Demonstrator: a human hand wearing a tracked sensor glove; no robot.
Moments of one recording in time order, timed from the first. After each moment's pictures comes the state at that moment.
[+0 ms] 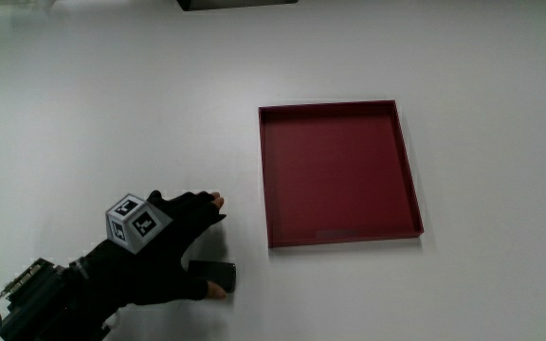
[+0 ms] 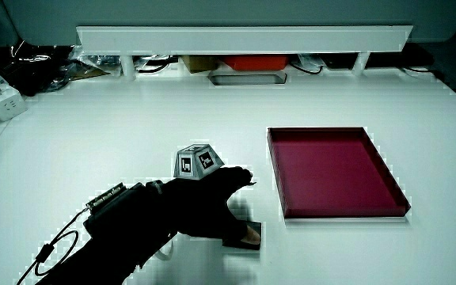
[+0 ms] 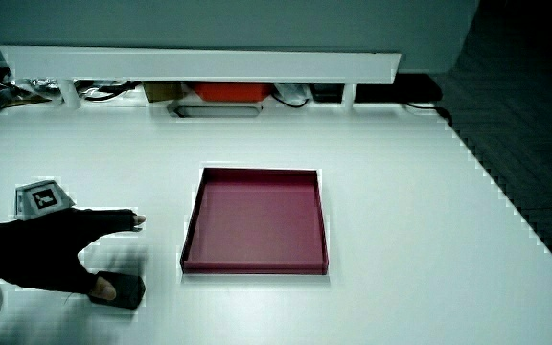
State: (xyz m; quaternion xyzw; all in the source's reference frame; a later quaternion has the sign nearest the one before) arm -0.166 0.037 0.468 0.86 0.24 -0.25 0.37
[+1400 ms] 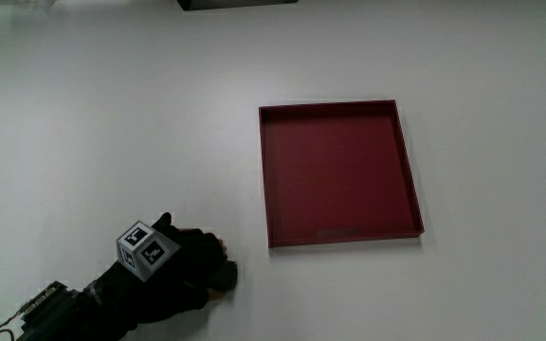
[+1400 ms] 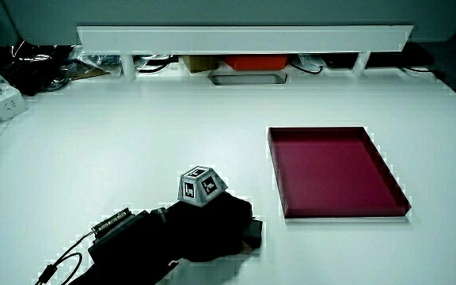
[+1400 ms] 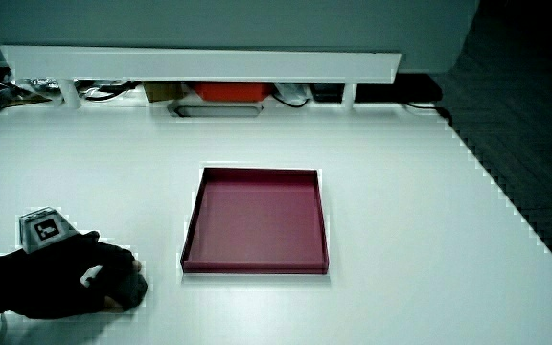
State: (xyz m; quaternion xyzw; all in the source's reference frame) arm -0.158 0.068 0.475 0.87 0.27 -0.24 0.33
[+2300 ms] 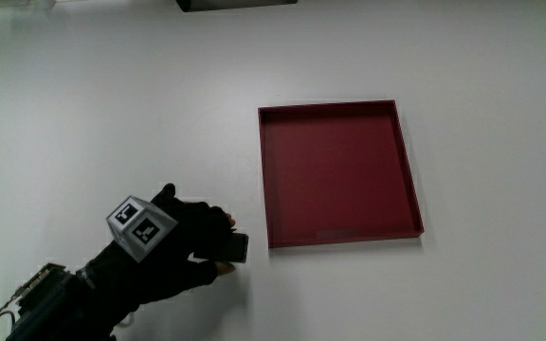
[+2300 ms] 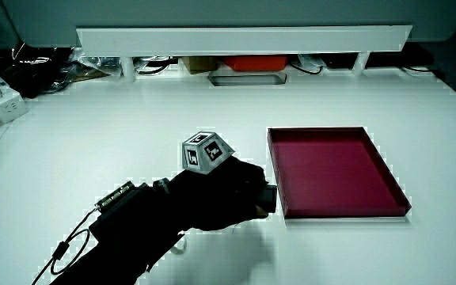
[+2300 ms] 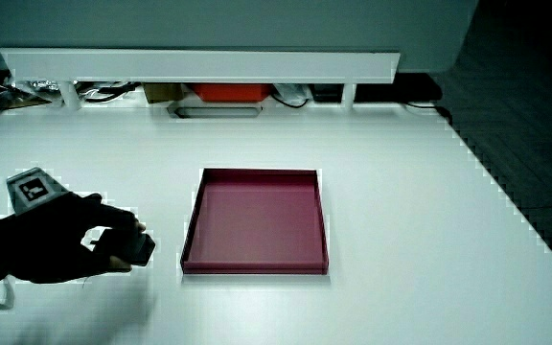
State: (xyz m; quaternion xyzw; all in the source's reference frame) arm -0.153 0.039 0.434 0.88 0.29 -0.29 0.25
